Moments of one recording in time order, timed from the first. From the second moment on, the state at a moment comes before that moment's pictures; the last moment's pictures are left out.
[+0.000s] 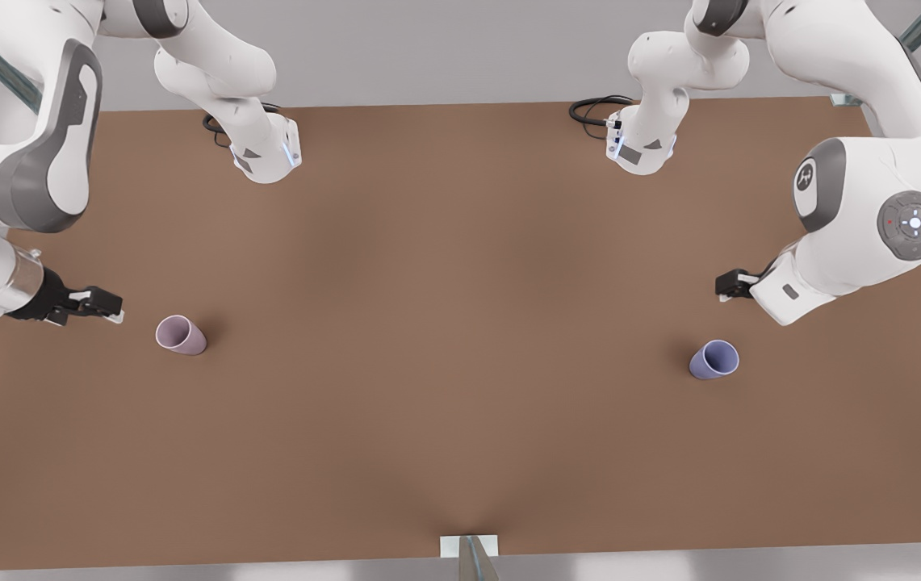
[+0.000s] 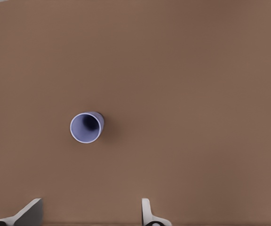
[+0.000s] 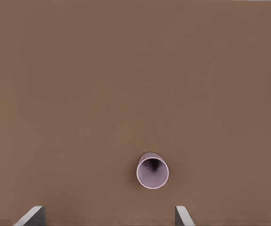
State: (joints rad) left arm -0.17 0.28 0.10 -1.33 0.01 1.47 0.09; right arm -0.06 0.21 -0.05 -1.42 0.03 1.59 -0.17
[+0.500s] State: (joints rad) left arm -0.17 0.30 0.10 -1.35 0.02 1.48 0.09; right arm -0.06 0.21 -0.17 -1.96 0.04 2.01 -0.44
